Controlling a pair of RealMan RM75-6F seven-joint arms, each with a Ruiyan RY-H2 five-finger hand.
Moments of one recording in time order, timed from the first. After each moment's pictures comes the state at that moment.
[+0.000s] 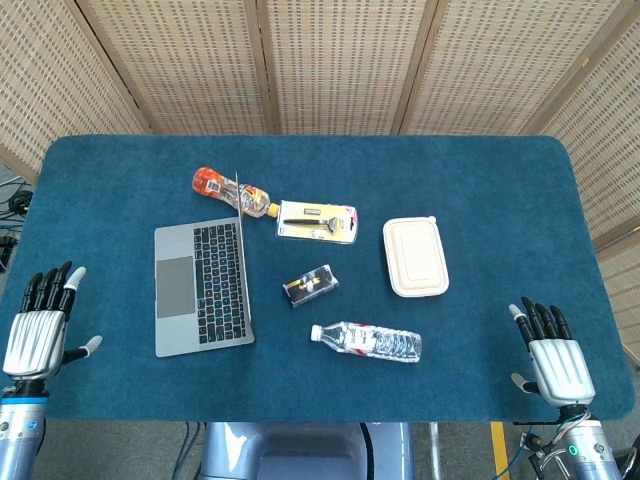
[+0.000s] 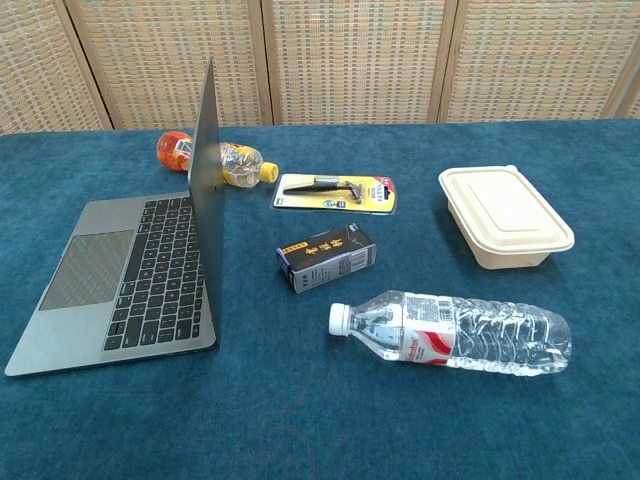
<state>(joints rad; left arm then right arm) -0.13 -1.28 -0.08 -1.62 1.43 1.49 0.25 0.11 -1.22 0.01 -1.59 -1.46 1.37 -0.26</state>
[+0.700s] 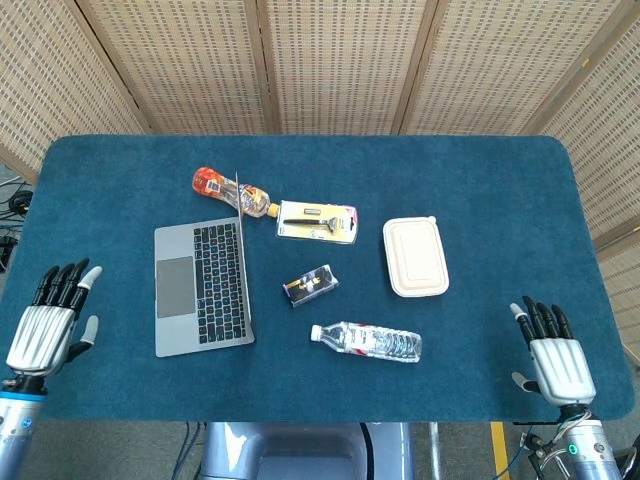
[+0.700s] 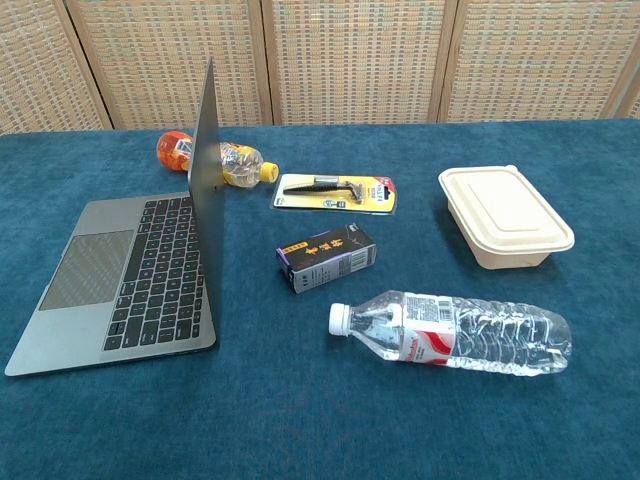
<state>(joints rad) -0.18 -1.19 -0.05 -1.61 1.53 1.42 0.17 0.11 -1.23 0.02 -1.59 -1.45 1.37 -0.26</state>
